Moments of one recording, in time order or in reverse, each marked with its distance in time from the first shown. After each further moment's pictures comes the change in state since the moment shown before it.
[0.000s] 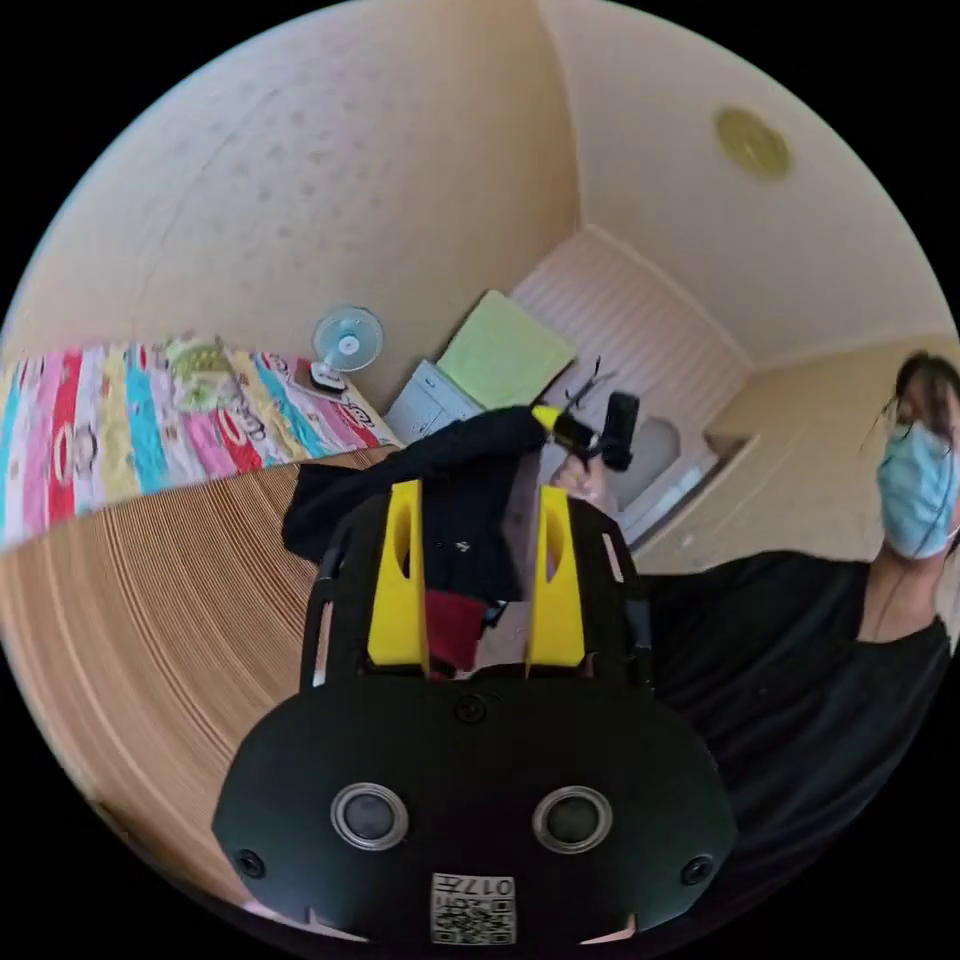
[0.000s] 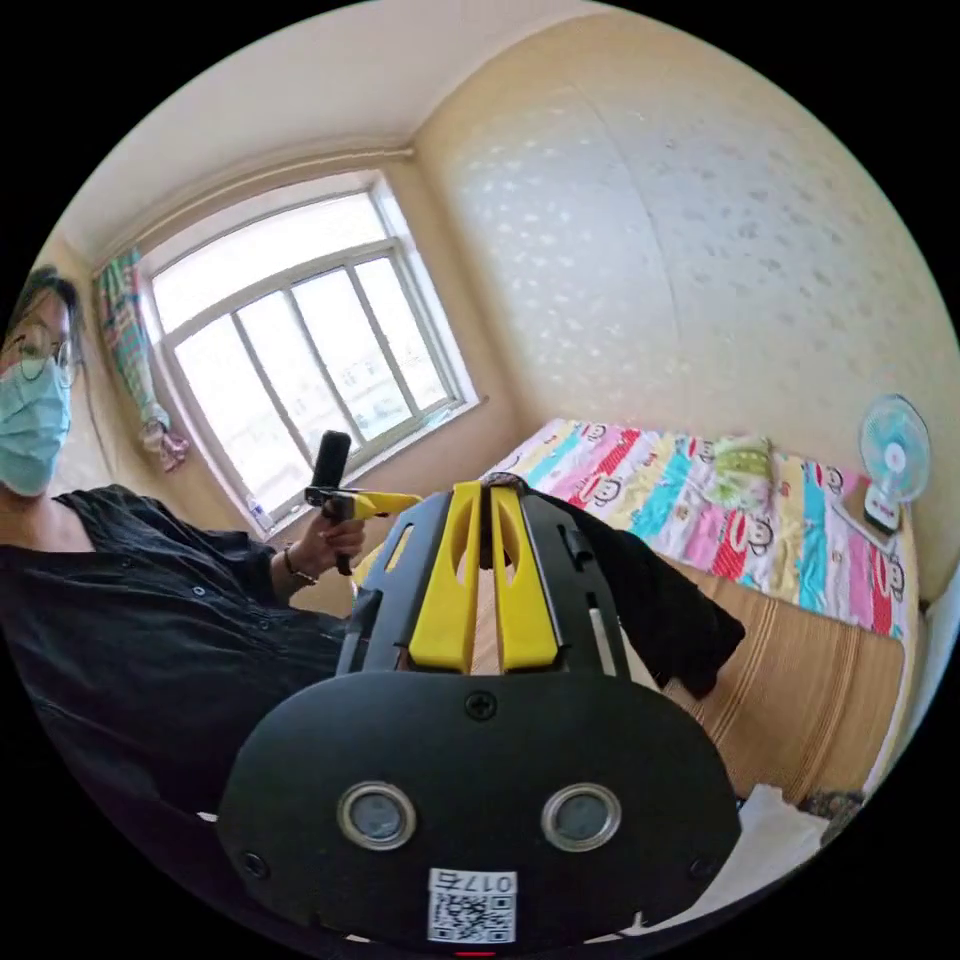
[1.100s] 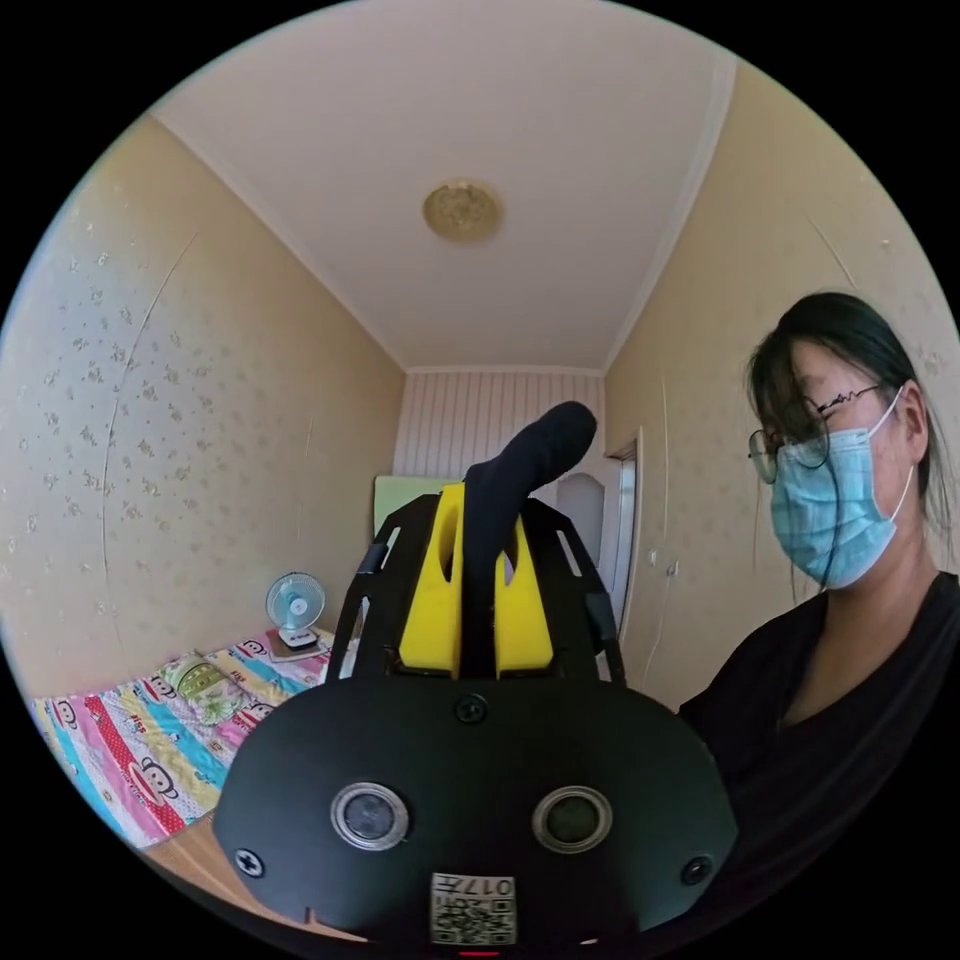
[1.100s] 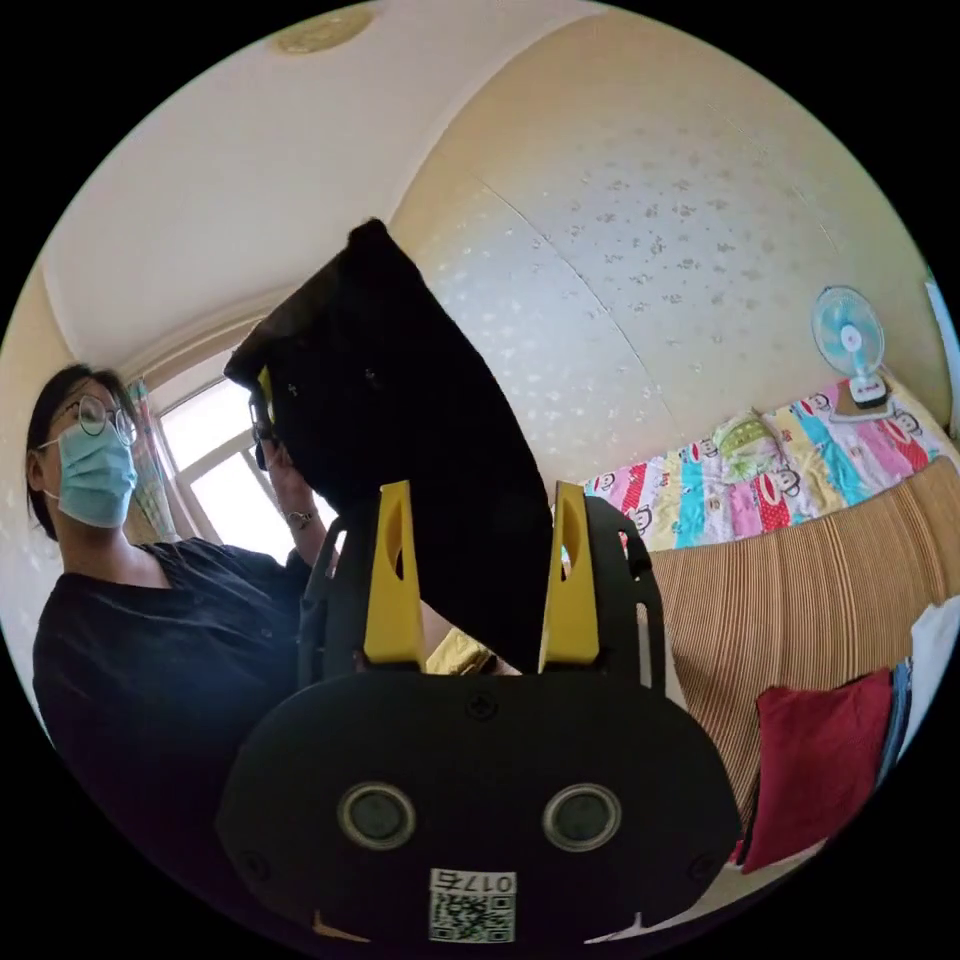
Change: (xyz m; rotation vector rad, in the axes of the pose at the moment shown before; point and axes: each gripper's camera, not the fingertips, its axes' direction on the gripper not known) left arm 0.272 0.149 -0.168 0.459 0.110 0.543; right arm -0.110 0.243 0.100 0.378 0.084 0.266
